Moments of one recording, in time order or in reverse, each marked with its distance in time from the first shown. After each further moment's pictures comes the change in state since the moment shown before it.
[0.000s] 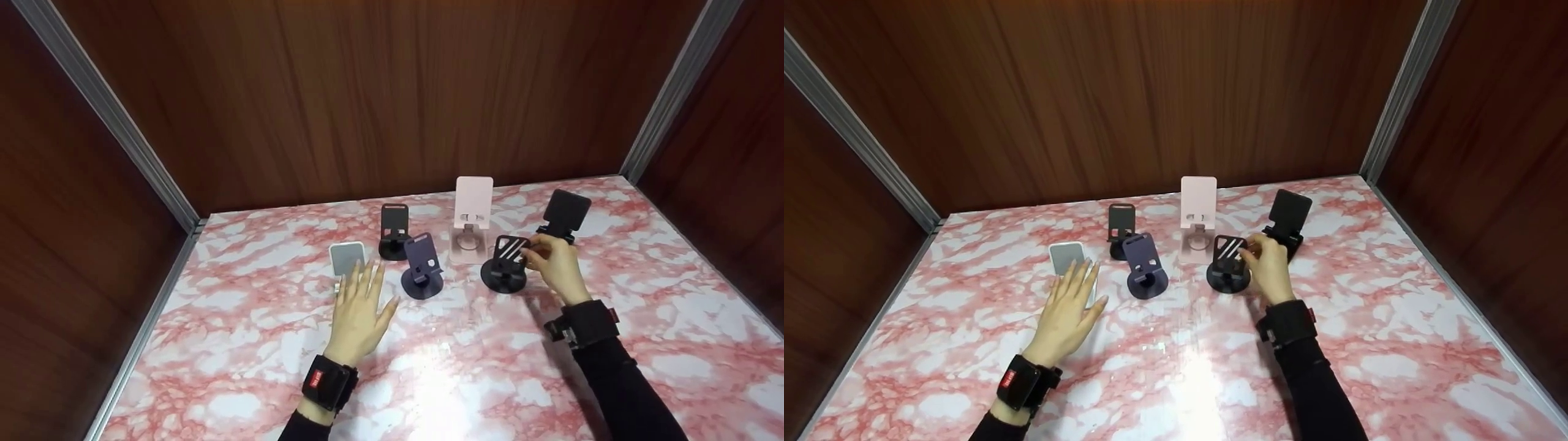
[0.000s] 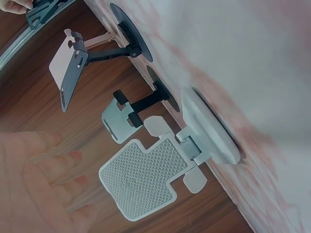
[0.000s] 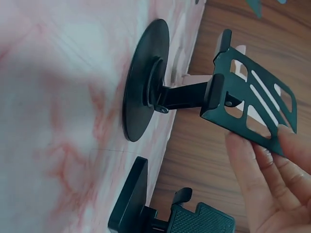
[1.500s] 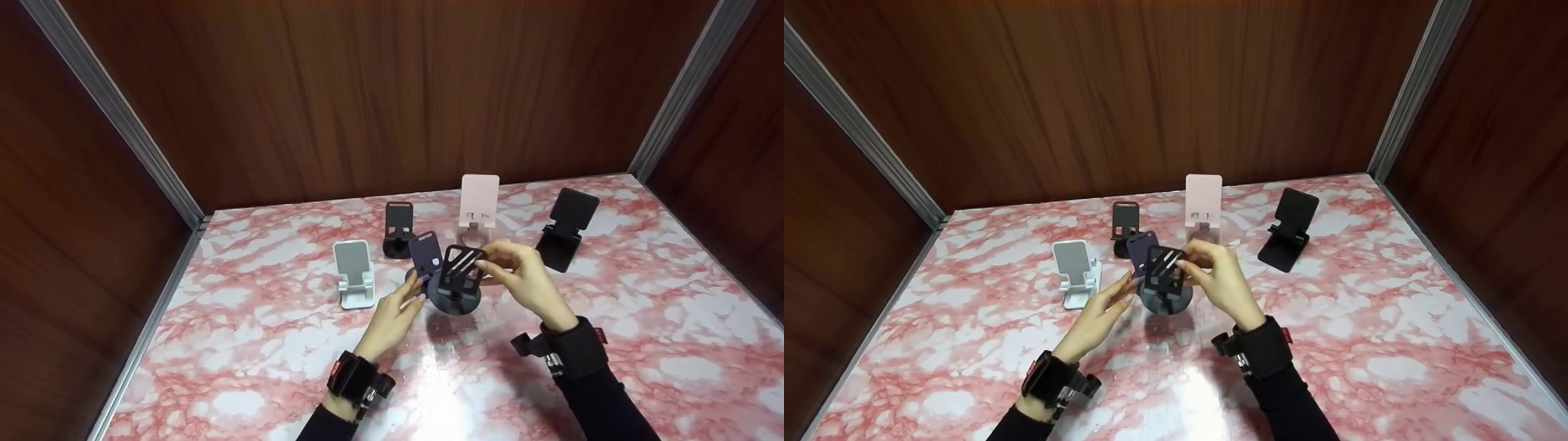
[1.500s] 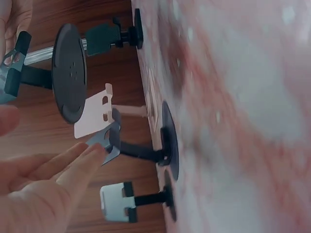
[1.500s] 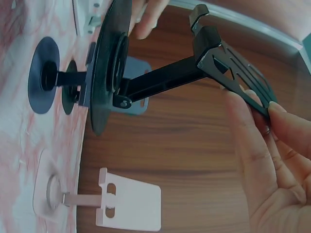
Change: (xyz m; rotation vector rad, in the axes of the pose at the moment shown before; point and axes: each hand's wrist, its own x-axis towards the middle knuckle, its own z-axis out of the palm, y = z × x) left_hand 0.012 0.027 0.021 -0.848 -0.134 -0.053; right_hand -0.029 -0.100 0.027 0.366 -0.239 -0.187
